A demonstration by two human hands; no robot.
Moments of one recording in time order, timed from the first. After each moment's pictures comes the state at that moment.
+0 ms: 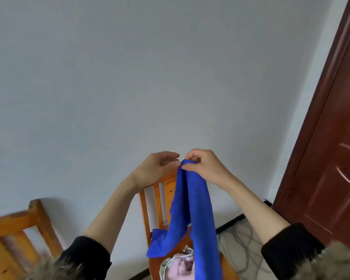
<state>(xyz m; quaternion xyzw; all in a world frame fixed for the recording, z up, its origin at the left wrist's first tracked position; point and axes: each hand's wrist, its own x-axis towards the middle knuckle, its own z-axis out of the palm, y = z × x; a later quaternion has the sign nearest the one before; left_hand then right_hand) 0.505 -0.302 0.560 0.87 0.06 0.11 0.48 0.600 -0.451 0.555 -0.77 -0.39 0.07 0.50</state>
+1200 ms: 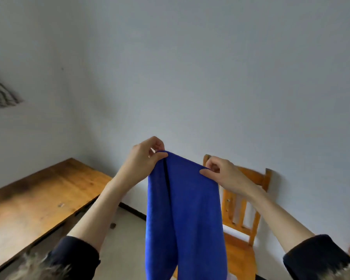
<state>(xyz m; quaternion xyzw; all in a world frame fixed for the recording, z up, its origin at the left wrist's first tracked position) -0.125 -0.199 0.606 0.76 0.46 0.43 0.16 0.113 -0.206 0.561 -0.54 -0.72 0.24 0.36</state>
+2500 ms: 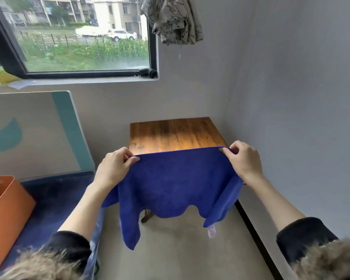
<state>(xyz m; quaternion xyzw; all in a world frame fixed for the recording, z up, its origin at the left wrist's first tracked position) -0.683 -0.115 0.442 0.33 0.88 0.33 0.00 -0.453 0.135 0.451 -0.41 -0.83 0.20 0.32</state>
